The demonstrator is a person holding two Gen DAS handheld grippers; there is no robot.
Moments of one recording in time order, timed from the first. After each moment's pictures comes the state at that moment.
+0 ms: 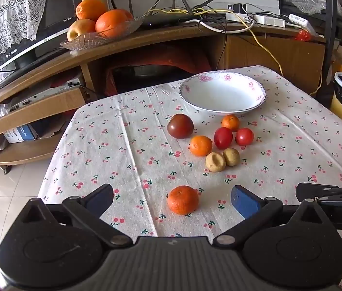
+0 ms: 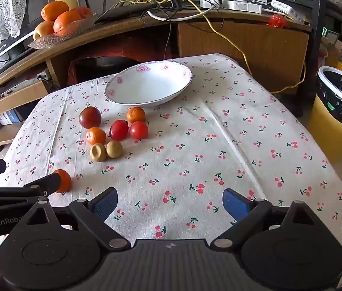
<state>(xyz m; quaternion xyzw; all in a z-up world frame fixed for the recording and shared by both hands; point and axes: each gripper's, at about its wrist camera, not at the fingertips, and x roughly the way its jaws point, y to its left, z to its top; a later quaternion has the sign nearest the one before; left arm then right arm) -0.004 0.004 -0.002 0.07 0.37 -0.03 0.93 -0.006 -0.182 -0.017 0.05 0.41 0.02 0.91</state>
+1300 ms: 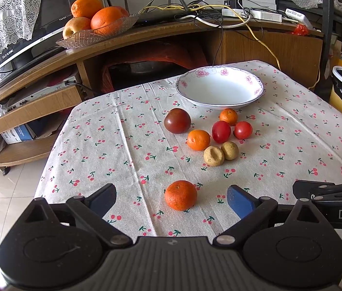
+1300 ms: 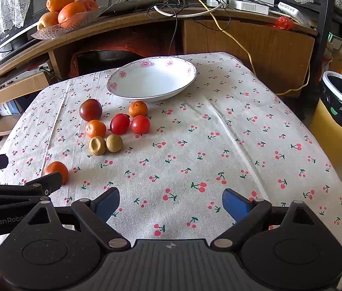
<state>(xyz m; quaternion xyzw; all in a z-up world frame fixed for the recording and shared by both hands) 0.000 -0.001 -0.009 0.08 0.38 -0.04 0.92 -0.002 -0.180 -0.023 0.03 0.42 0.02 0.91</state>
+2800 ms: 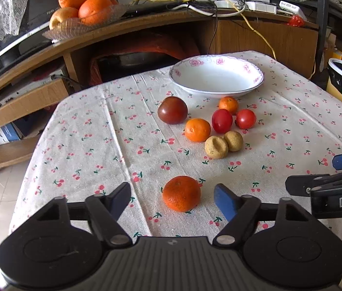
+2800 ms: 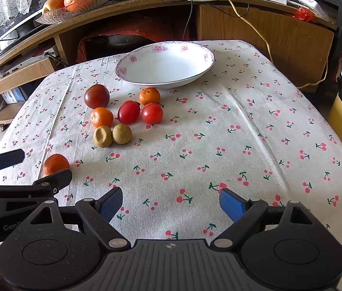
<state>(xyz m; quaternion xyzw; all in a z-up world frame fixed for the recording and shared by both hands) 0.020 0.007 -0.039 0.08 0.39 -0.06 0.91 0.021 -0.171 -0.043 0.02 0.45 0.05 0.89</state>
